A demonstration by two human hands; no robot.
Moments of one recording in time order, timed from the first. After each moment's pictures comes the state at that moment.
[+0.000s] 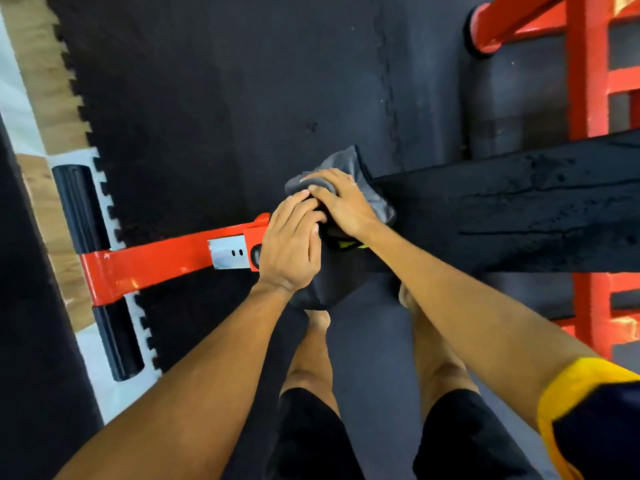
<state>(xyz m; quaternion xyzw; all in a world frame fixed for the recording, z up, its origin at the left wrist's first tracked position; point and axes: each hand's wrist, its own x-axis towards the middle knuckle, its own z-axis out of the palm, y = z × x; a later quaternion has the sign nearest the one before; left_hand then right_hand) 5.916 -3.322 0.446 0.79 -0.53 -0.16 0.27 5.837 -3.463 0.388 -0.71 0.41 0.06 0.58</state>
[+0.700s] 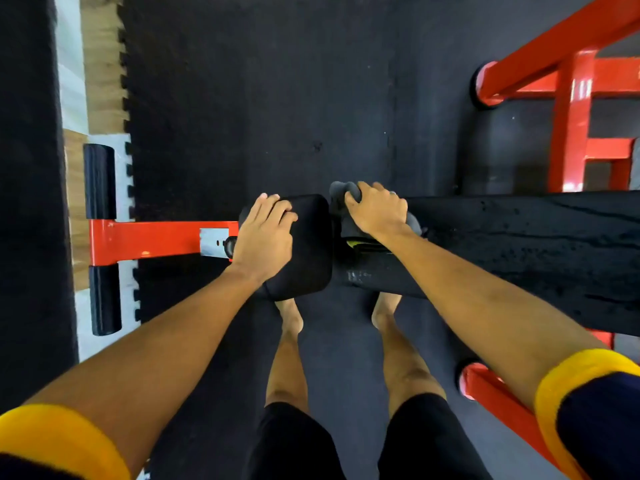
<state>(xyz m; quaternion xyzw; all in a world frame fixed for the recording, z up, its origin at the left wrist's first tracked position) 5.894 -3.351 0.469 0.82 -0.55 -0.13 -0.03 5.773 -3.560 0.422 -0.84 0.41 0.22 0.27</state>
